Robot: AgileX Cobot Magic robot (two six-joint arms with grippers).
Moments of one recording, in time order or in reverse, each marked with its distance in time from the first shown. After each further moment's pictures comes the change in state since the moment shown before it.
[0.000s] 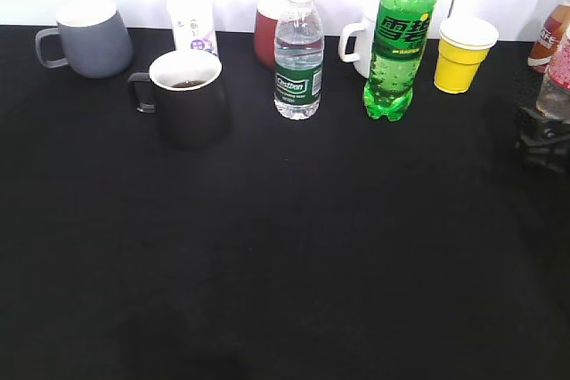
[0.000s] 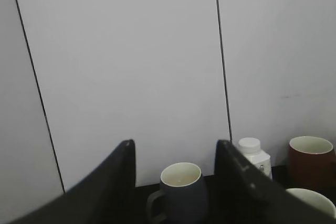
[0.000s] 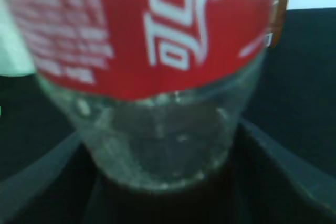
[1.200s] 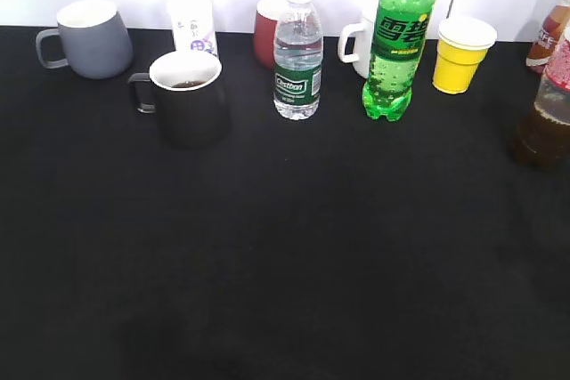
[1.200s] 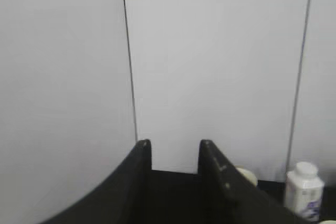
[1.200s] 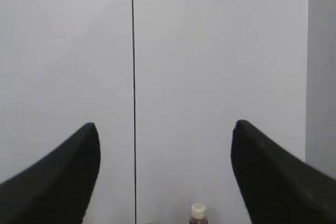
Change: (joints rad) left arm 0.000 -0.069 -0.589 -0.259 0.818 0.163; right arm 0.000 -1.536 -0.223 -1.132 1.146 1.105
